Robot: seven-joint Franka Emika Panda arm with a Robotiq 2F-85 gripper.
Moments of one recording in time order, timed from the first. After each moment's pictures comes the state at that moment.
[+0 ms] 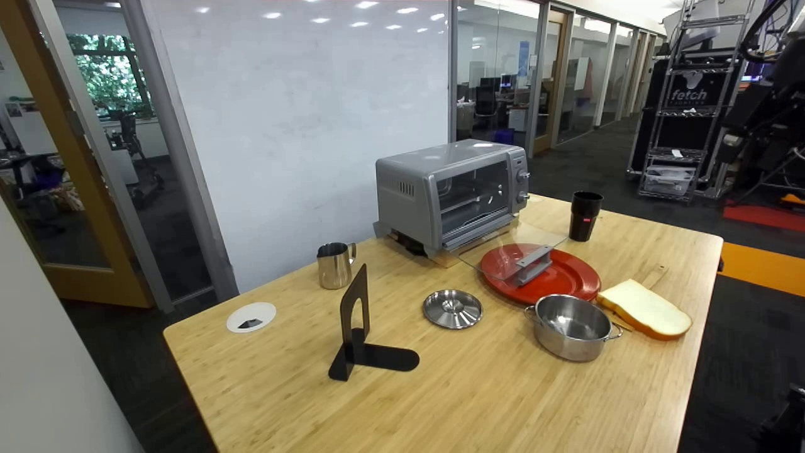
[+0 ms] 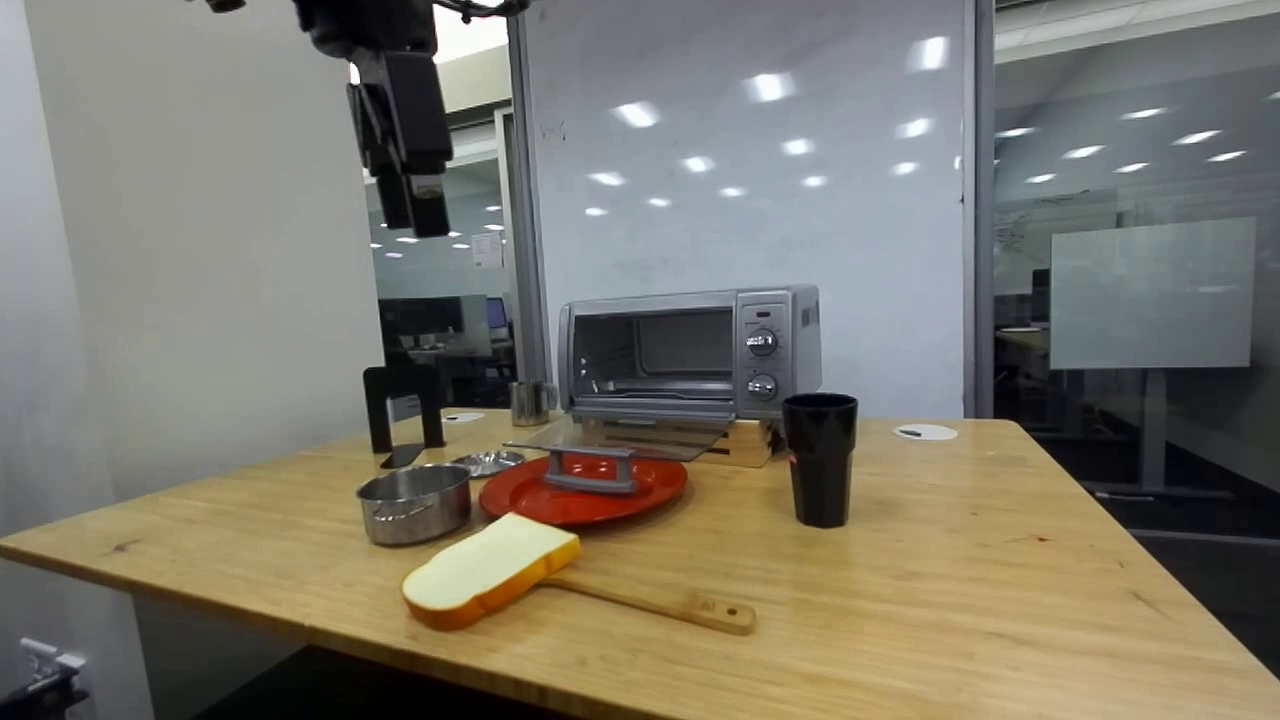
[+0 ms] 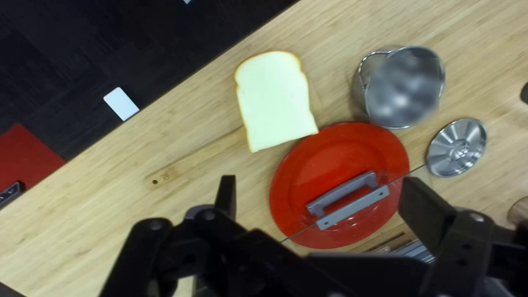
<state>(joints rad) -0.19 -0.67 -0.28 -2.63 0.02 2.12 0.02</state>
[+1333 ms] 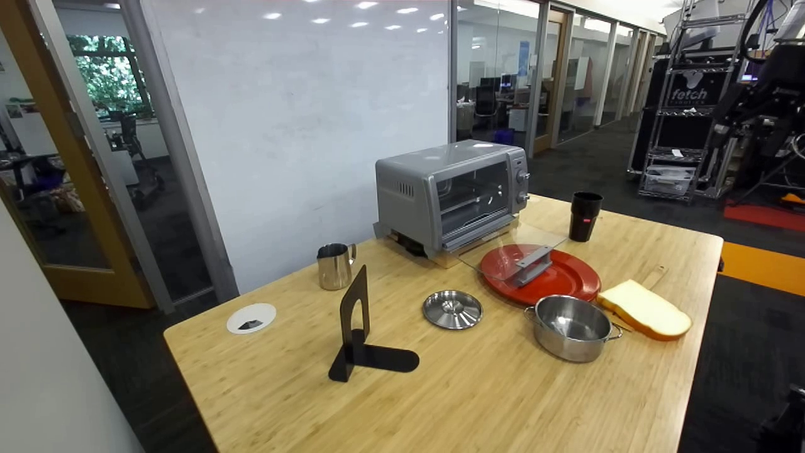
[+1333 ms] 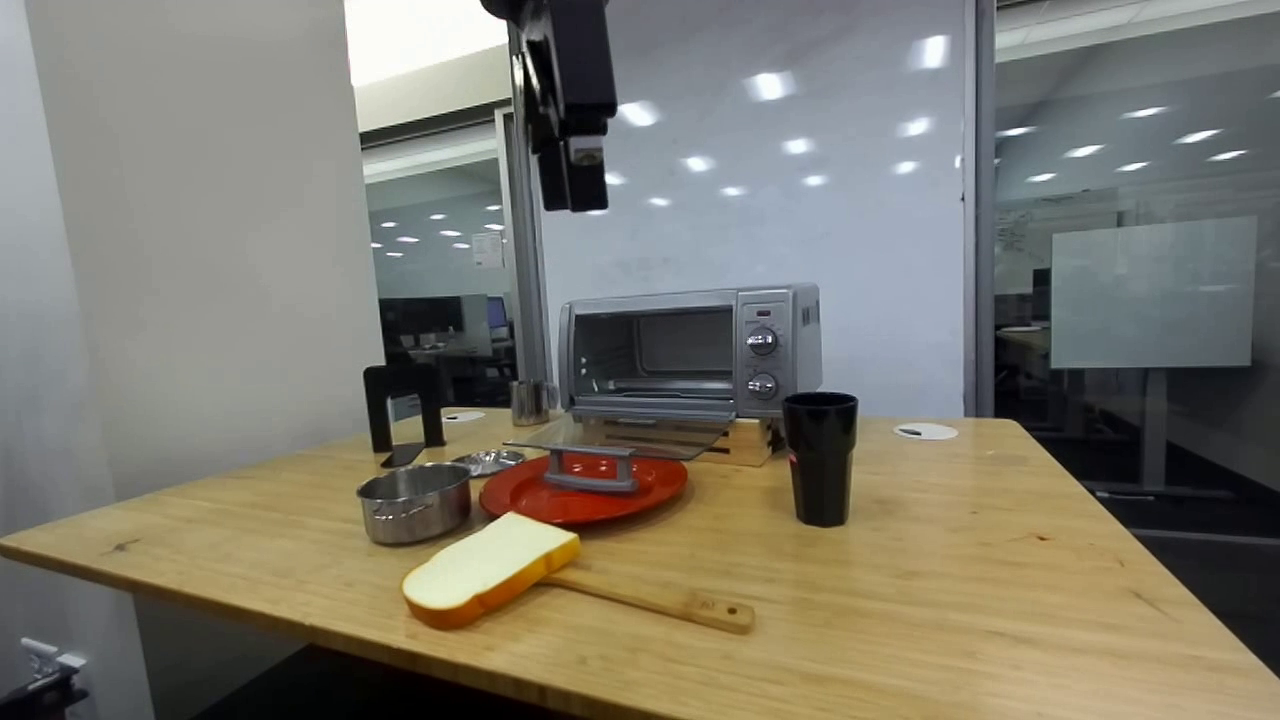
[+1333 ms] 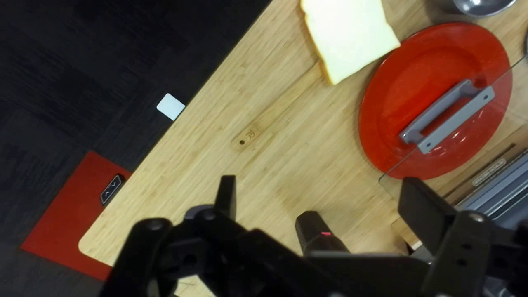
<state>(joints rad) -0.31 -0.39 -0.36 -2.40 0.02 2.15 0.07</state>
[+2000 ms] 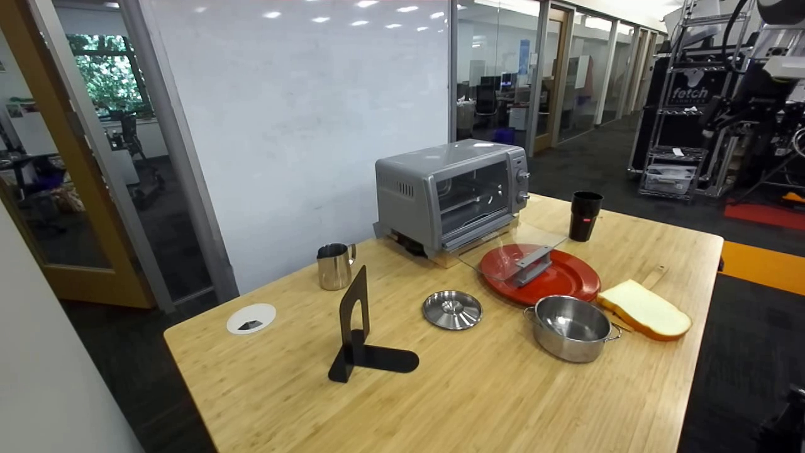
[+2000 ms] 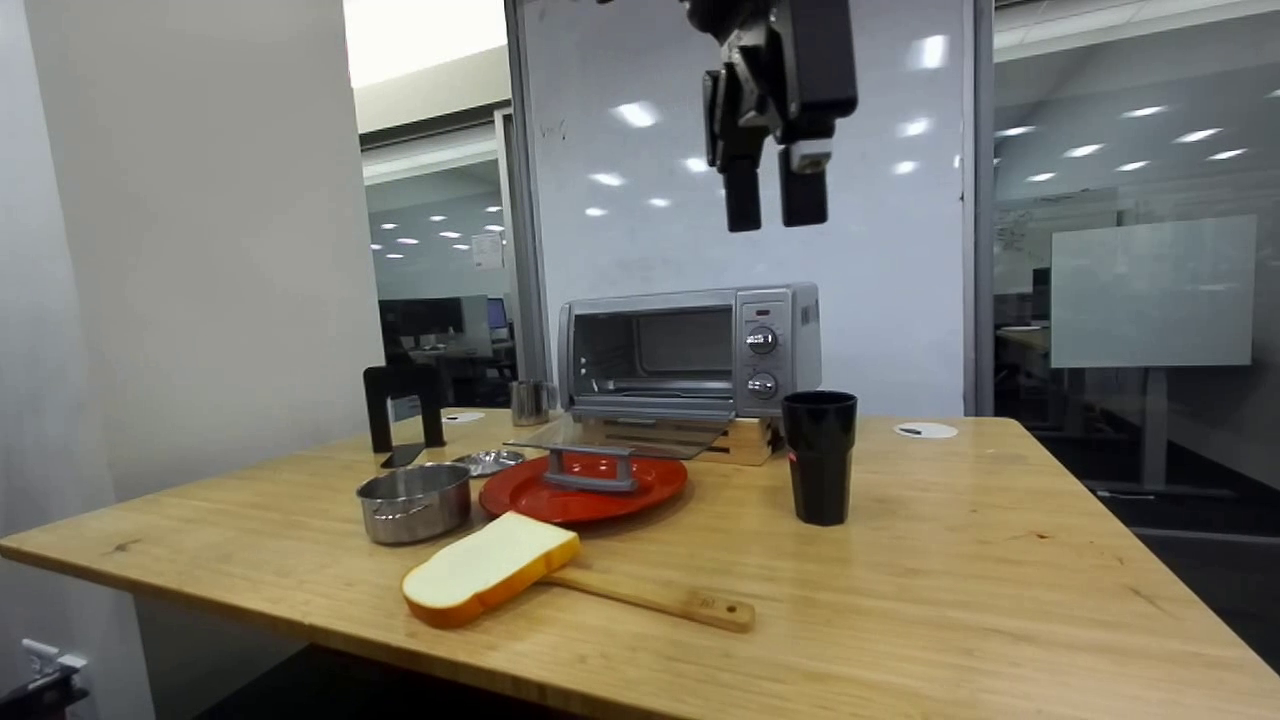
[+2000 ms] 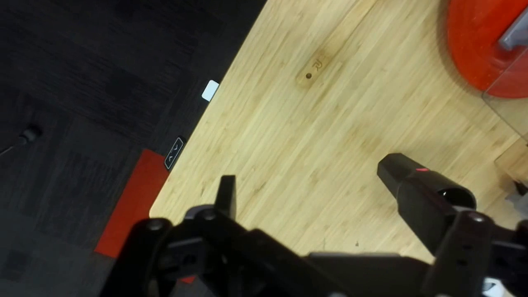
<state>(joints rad) -0.35 -0.04 -0.45 -2.10 0.07 2.15 0.07</state>
